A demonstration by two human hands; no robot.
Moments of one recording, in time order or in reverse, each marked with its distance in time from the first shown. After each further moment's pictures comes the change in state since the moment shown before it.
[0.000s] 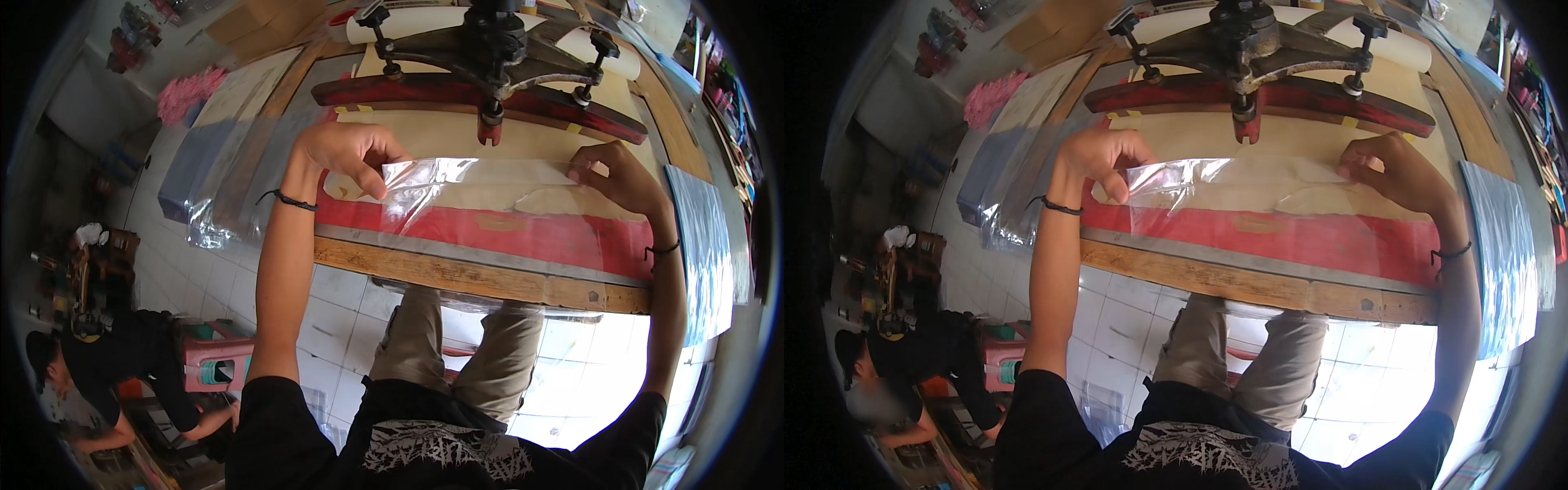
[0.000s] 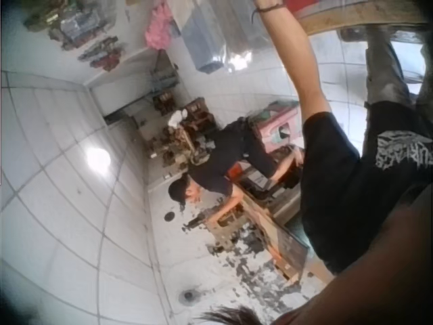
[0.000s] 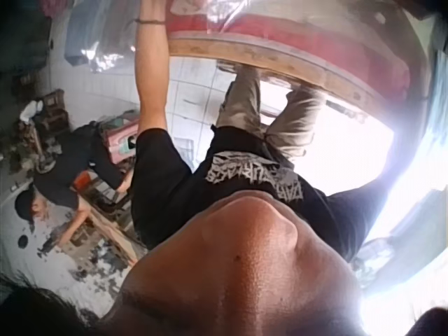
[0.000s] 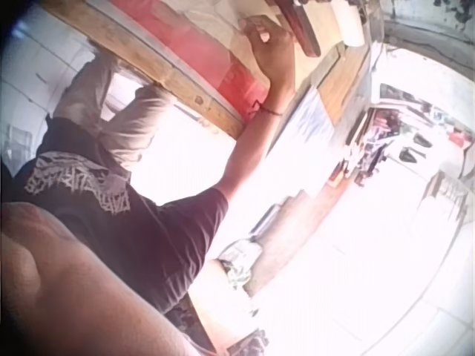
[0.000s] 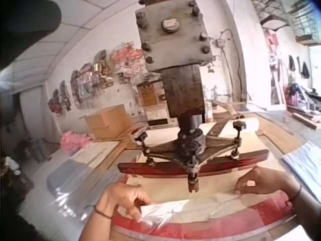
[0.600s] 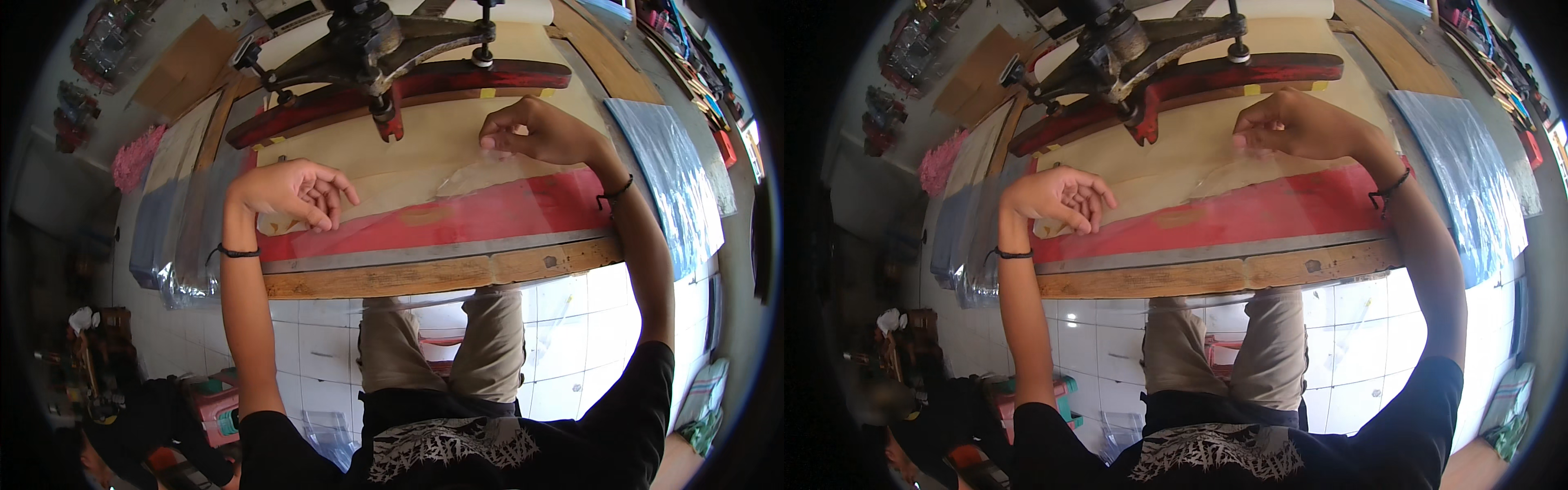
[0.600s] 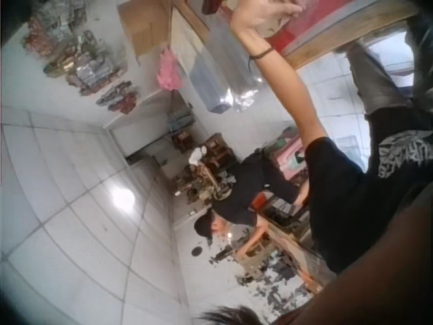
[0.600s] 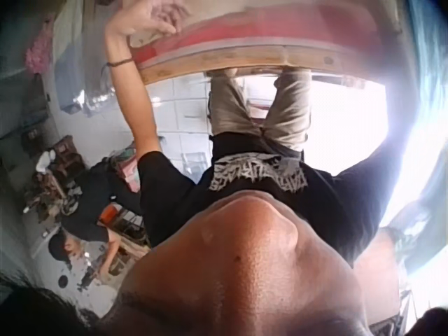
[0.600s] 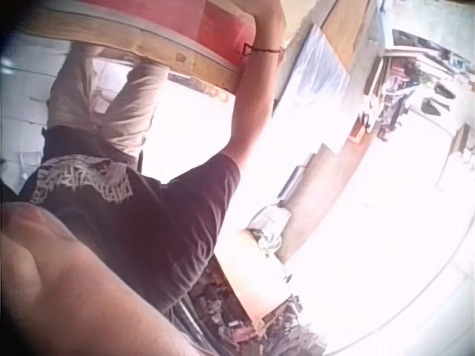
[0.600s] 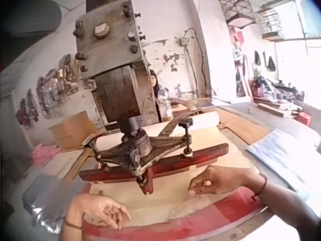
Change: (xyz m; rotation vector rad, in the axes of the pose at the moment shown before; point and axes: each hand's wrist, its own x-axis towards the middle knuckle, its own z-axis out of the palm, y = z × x) left_hand 0.019 0.015 0.011 -0.001 0.010 -0.304; right_hand 0.000 -0.003 0.006 0.143 -0.034 -0.041
